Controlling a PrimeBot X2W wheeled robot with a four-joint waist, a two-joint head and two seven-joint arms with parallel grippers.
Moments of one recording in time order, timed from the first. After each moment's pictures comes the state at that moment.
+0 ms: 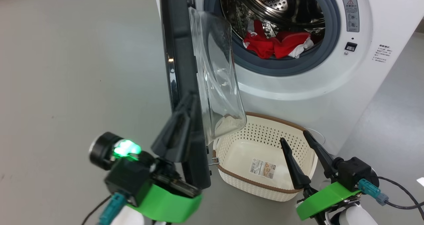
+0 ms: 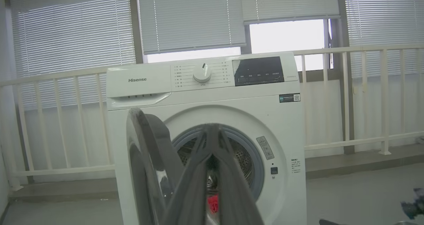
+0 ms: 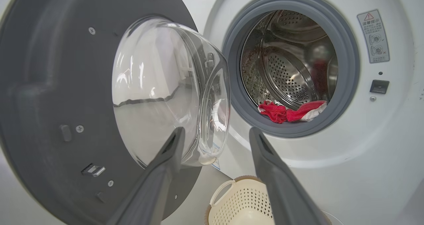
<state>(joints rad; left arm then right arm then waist) -0.32 0.05 -0.34 -0.10 -0.17 -0.03 -0.22 -0.13 -0.05 0.18 0.27 0.31 0.12 -0.26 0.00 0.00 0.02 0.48</state>
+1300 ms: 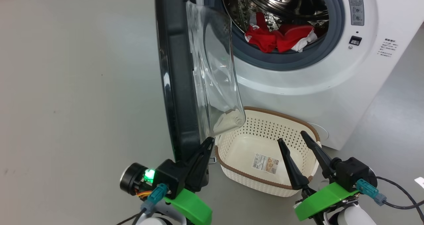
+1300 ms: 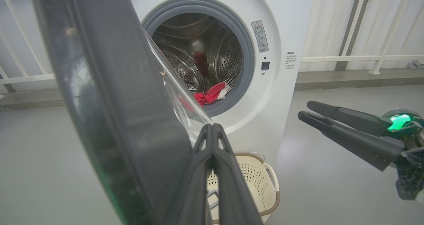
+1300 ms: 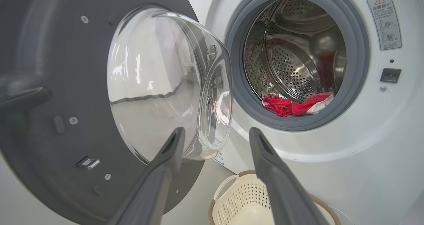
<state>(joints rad) -0.31 0.08 -0.51 0.14 -0.24 0.06 -0.05 -0.13 -0.05 0.19 0.27 0.31 0.12 -0.26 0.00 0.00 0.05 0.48</state>
